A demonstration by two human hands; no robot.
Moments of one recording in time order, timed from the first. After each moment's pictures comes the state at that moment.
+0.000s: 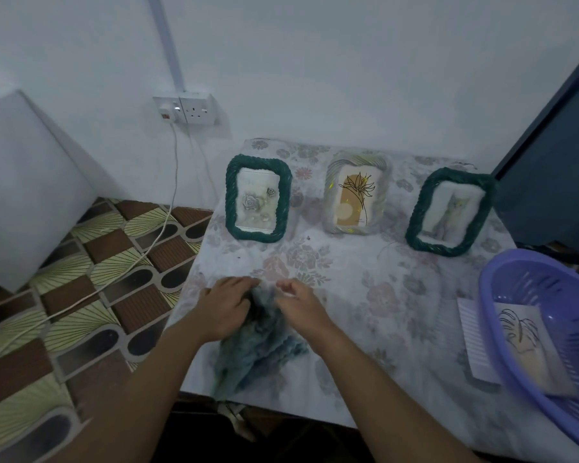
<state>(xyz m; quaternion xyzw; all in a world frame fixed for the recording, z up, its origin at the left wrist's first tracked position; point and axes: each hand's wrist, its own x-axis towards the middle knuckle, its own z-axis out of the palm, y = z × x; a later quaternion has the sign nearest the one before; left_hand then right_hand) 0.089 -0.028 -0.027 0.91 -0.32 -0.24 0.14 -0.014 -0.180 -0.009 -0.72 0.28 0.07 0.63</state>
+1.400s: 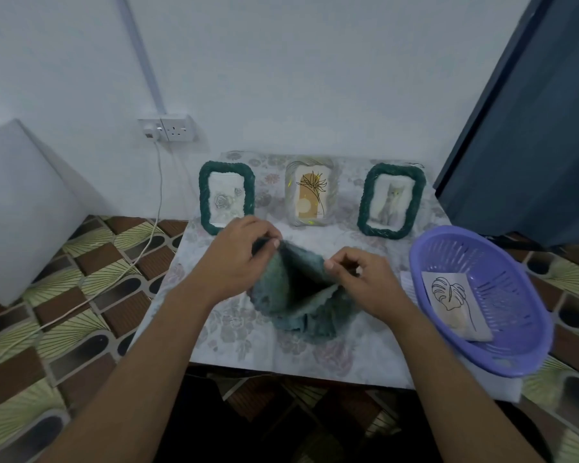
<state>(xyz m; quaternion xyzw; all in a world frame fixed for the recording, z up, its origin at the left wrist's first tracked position) -0.020 -0.088 0.117 0.82 -0.45 0.02 0.35 -0.158 -0.287 0.069 -0.84 0.12 -0.16 0.51</state>
